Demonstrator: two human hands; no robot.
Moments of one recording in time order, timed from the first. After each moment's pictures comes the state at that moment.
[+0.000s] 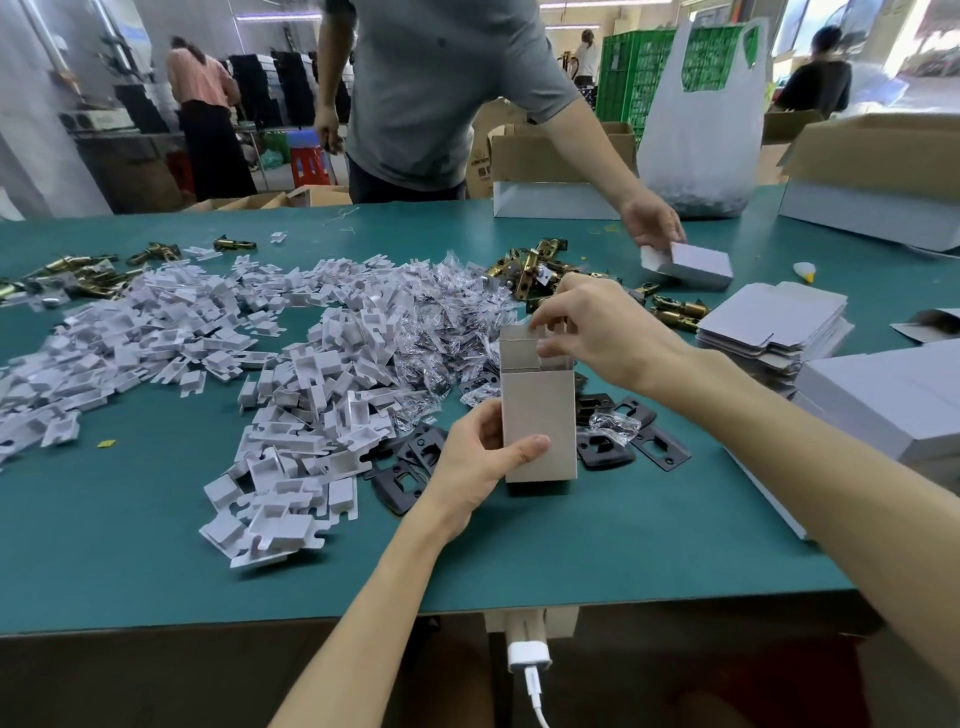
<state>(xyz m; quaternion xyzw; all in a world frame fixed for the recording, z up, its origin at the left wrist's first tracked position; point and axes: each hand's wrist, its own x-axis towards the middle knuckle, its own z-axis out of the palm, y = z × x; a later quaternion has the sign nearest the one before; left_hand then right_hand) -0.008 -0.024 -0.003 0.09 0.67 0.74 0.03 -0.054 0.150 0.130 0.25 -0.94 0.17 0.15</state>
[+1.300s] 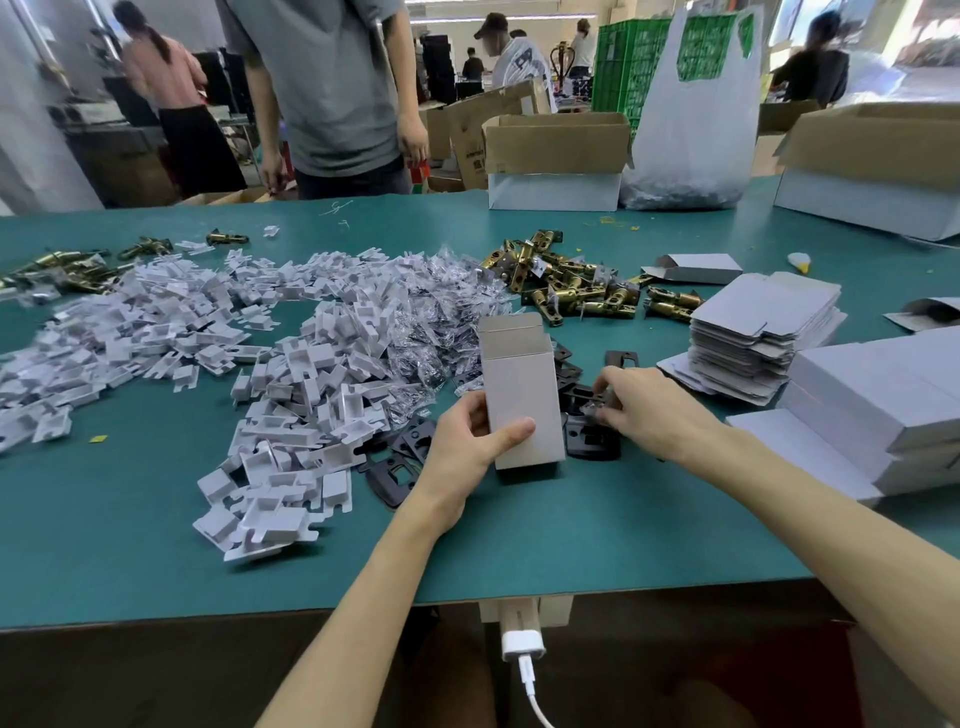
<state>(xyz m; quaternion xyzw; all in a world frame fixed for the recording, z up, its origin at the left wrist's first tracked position) -0.009 -0.023 -0.004 0.05 0.68 0.73 0.00 -0.044 0.204 0.044 0.11 -0.99 0.09 0.01</state>
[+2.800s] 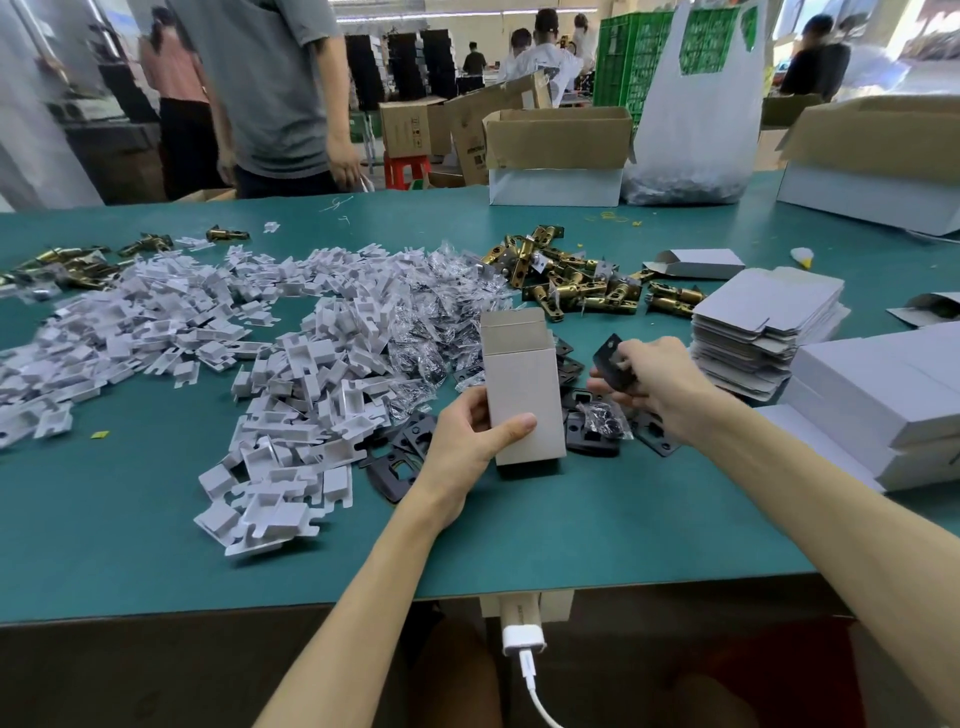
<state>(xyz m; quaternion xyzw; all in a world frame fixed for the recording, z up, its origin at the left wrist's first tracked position) -0.008 -0.022 -0.002 0.05 0.68 0.73 0.00 -0.054 0.192 0.063 -0.17 -0.74 0.65 -0.03</state>
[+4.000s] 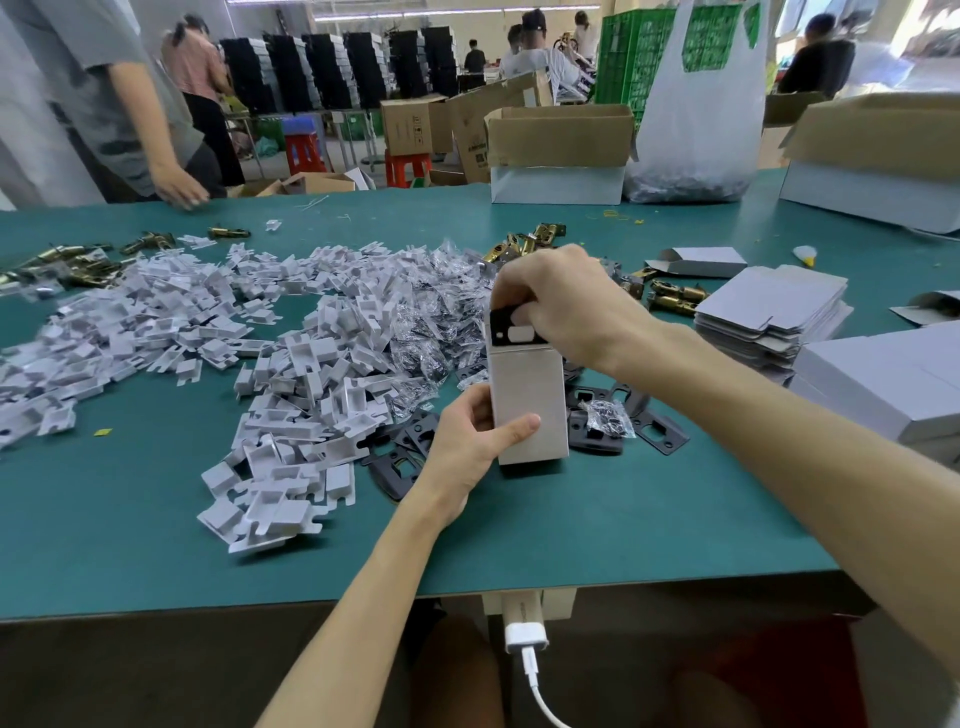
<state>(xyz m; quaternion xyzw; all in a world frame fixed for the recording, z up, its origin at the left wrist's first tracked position) -0.008 -0.022 -0.002 0.06 0.67 0.74 0.01 -0.043 0.122 0.144 0.26 -0.93 0.22 0.15</state>
